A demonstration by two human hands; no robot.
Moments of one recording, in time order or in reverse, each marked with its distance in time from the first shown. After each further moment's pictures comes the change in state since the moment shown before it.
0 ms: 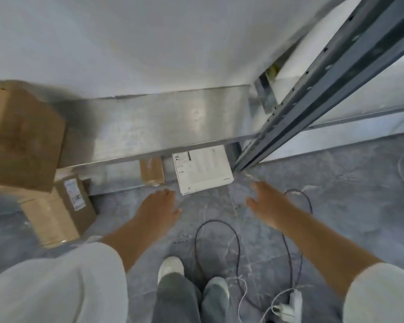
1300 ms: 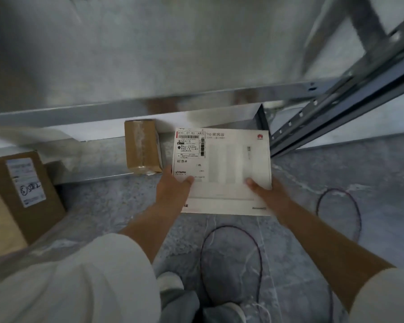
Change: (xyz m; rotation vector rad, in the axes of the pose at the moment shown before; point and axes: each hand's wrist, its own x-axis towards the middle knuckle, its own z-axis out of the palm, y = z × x) left_hand 0.187 -0.039 0.166 -1.085 0.318 -0.419; right_hand 0.184 0.036 0.176 0.956 0.043 0.172
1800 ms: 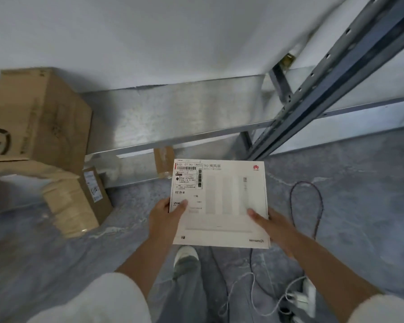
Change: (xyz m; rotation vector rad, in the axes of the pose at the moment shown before) left_hand -0.213 0.064 -0.148 0.021 -0.005 -0.025; right_hand -0.248 -0.058 -0.041 -0.061 -0.099 0.146
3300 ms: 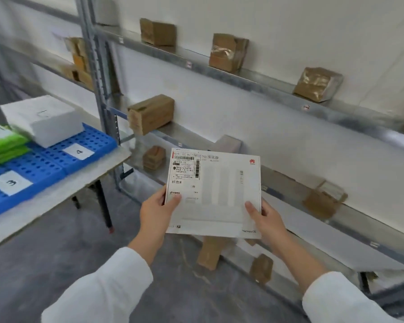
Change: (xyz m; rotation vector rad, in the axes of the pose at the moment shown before) left_hand -0.479 -0.052 -0.620 -0.838 0.657 0.379; right_hand -0.622 -0.268 0.338 -0.300 -0.283 -0.892
